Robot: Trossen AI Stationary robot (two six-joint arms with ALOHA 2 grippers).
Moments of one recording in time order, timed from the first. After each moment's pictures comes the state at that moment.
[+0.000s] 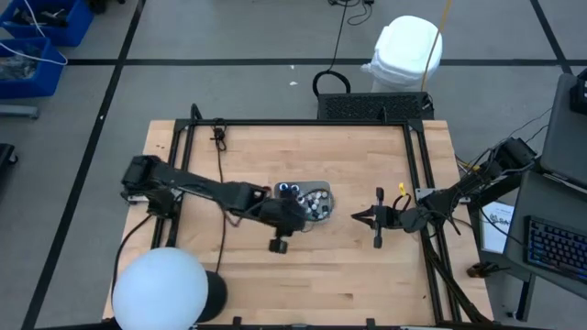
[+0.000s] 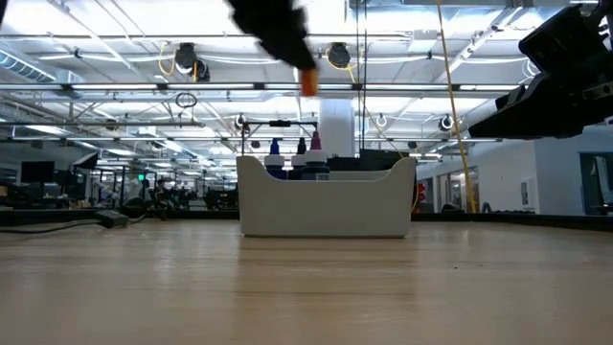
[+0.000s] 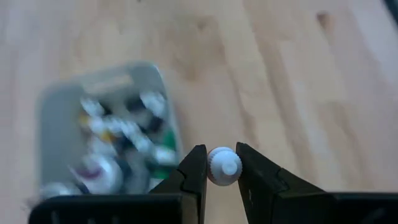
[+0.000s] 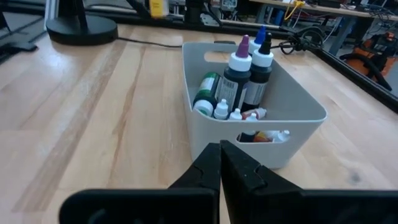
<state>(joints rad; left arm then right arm) -0.22 1.74 1.42 -0.60 -0.07 0.03 0.52 0.99 0.12 0.53 0.63 0.12</state>
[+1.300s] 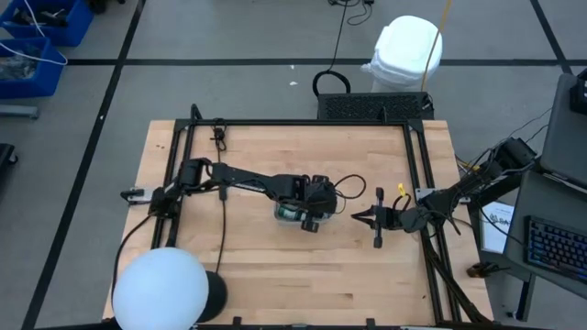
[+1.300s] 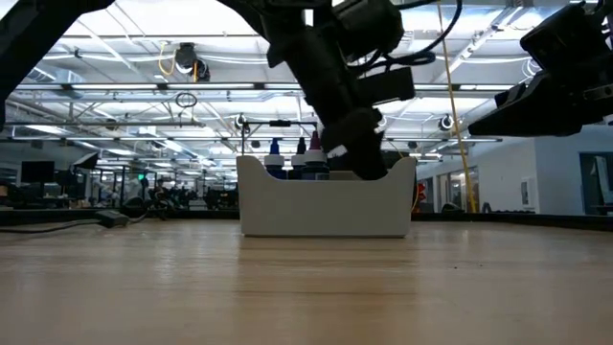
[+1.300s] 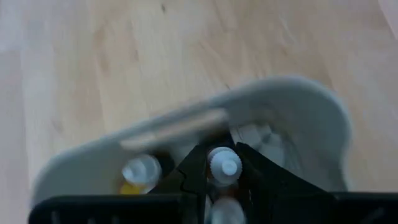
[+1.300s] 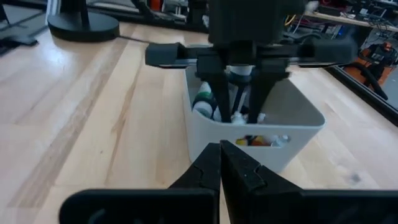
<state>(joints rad) -0.02 2.19 1.70 -0.48 -0.08 0.33 0.52 0.99 0.12 0.53 0.63 0.07</state>
